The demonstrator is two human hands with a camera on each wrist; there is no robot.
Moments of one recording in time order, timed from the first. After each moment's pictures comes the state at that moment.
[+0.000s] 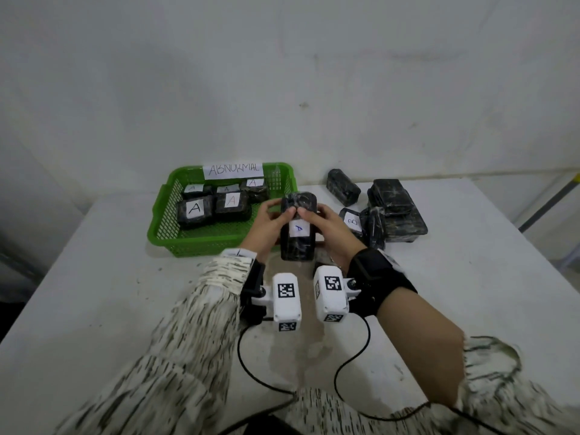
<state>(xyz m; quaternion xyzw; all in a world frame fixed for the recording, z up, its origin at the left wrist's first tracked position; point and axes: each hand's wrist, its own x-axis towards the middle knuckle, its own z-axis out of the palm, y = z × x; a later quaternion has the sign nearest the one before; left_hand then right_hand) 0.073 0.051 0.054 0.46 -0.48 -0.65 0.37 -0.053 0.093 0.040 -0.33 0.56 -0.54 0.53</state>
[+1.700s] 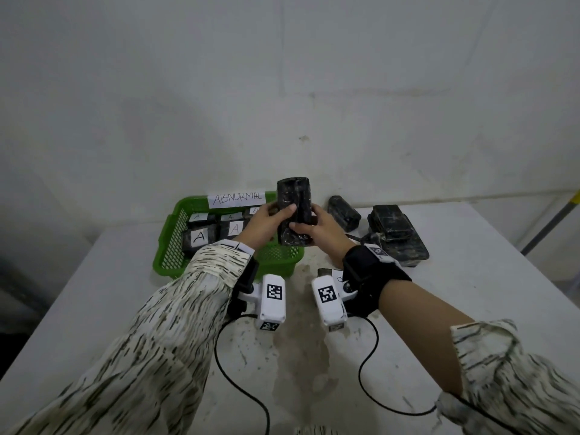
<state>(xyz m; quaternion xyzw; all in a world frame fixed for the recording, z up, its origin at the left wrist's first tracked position) 0.075 0.018 0.105 0.45 -0.60 -0.58 0.32 -0.052 0.058 0.074 -0.45 0.59 -0.50 0.45</state>
